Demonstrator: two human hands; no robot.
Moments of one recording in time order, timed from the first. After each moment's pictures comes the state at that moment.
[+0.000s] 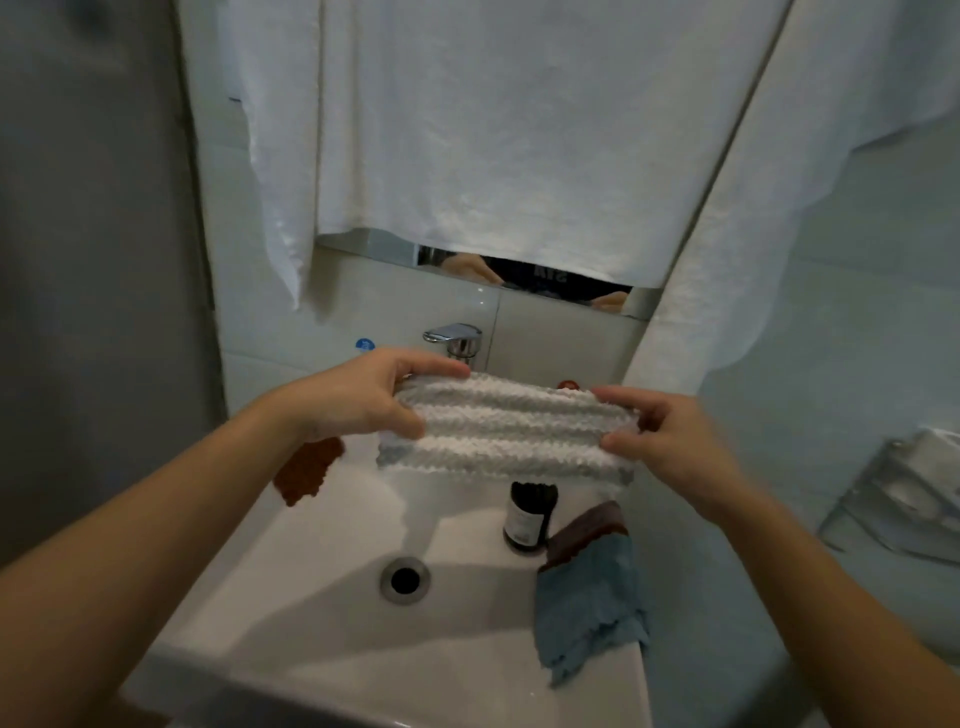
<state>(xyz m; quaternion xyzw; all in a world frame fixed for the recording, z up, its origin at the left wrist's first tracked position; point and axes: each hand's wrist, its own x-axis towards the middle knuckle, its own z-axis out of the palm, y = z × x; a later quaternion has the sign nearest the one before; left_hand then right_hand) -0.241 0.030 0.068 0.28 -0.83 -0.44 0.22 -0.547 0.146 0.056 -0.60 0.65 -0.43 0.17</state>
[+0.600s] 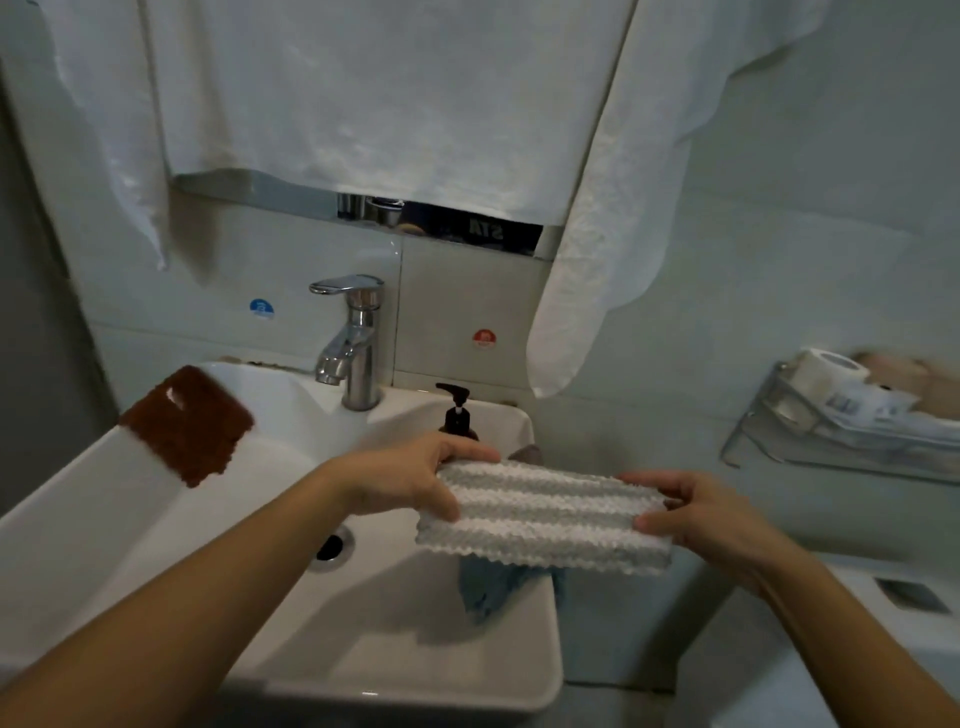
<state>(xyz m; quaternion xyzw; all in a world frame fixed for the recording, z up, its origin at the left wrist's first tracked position) -0.364 0.072 -0.028 0.23 -0.80 -0.56 0.05 -0.652 0.250 -0.032 -0.42 0.71 -0.43 0.37</state>
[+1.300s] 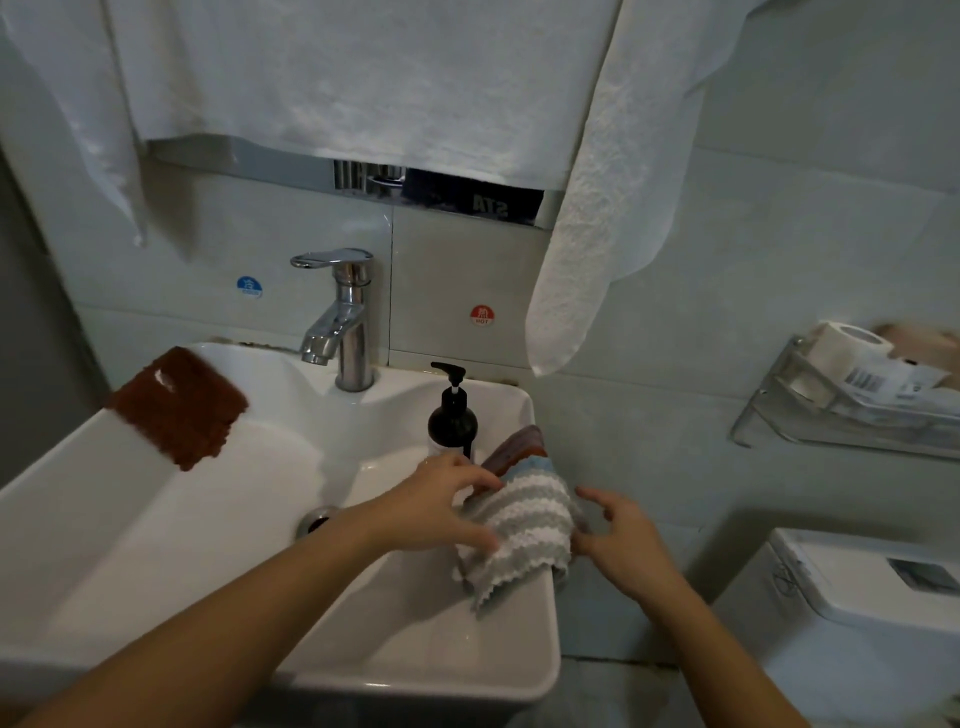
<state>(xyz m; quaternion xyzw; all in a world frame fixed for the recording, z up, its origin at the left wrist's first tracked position) -0.393 0.087 -0.093 0.30 -0.88 -0.35 0.08 -0.600 0.225 -0.110 -0.44 0.80 -0.36 0.22</state>
